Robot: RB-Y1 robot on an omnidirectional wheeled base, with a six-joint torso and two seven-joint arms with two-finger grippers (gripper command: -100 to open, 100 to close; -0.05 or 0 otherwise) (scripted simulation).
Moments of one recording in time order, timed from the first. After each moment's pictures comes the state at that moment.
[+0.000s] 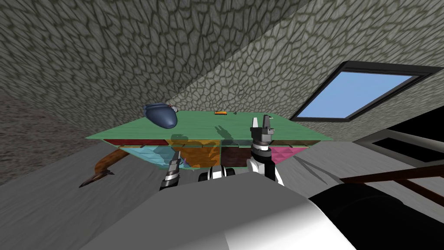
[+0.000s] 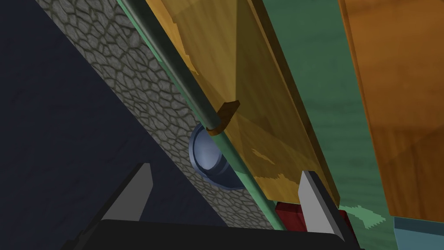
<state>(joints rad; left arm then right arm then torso) 0.37 0.10 0.14 -1.32 -0.13 -1.11 -0.14 0.49 -0.03 0.05 -2.38 0.01 -0.63 -0.01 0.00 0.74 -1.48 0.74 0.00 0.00</state>
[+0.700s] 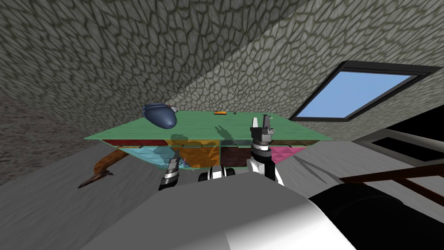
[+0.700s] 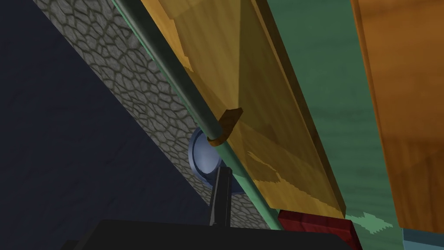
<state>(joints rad) 0.36 0.11 0.14 -1.34 -0.13 -1.07 -0.13 0.49 -0.03 0.05 -2.38 0.01 -0.63 -0.01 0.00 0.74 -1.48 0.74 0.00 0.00</state>
